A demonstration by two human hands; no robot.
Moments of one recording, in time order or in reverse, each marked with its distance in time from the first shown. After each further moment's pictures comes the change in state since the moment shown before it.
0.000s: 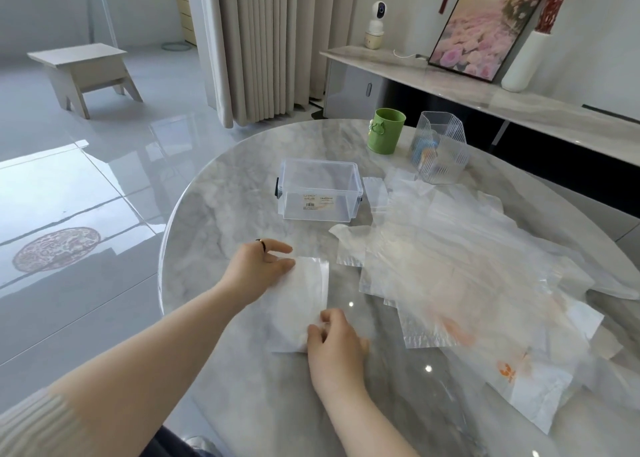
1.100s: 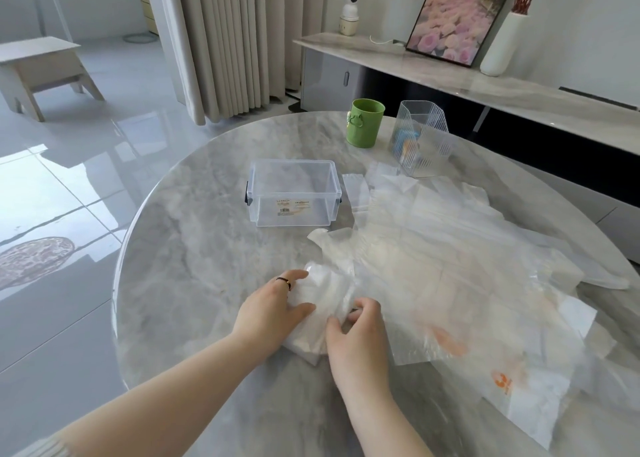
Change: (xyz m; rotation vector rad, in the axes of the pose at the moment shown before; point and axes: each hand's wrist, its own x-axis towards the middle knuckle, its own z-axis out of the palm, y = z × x) left_hand -0.001 -0.004 0.056 0.439 -0.112 0.102; right_hand 0.024 0.004 -0.037 0.211 0.187 0.197
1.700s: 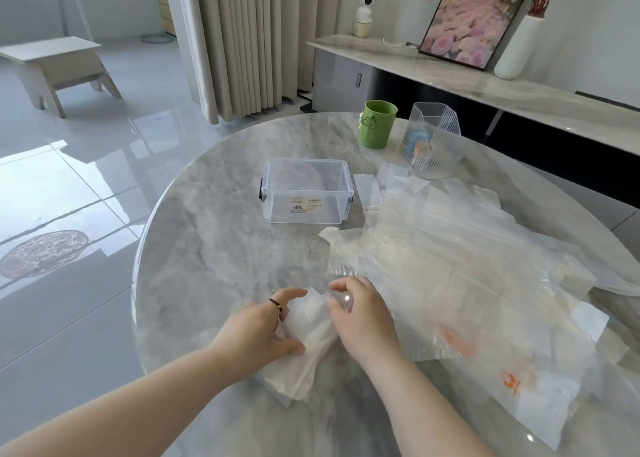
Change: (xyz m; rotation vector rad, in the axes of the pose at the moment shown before) left_hand -0.031 -0.021 -0.022 0.152 -0.198 0.080; right_hand 0.021 -0.008 -0.008 -0.164 -0.230 -0.323
